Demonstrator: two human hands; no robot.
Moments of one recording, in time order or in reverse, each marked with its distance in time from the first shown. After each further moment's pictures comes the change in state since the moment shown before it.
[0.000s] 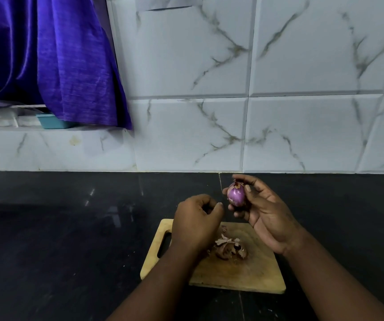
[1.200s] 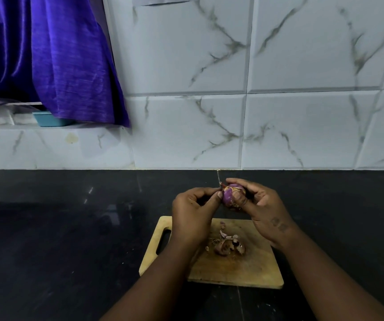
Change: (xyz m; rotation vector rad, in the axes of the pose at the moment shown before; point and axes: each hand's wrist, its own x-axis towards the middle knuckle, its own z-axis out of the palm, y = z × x) left_hand 0.003 0.000 0.003 -0.439 0.060 -0.010; right_hand 0.004 0.008 -0.009 -0.500 0.037 -0.225
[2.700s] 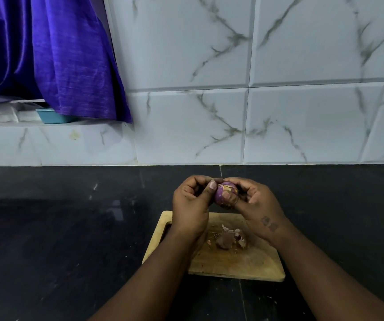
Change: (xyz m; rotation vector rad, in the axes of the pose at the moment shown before) left_hand 0.001 0.006 0.001 -0.349 0.009 -0.085; right_hand -0.007 -0.011 0.022 0.006 -0.041 -0.011
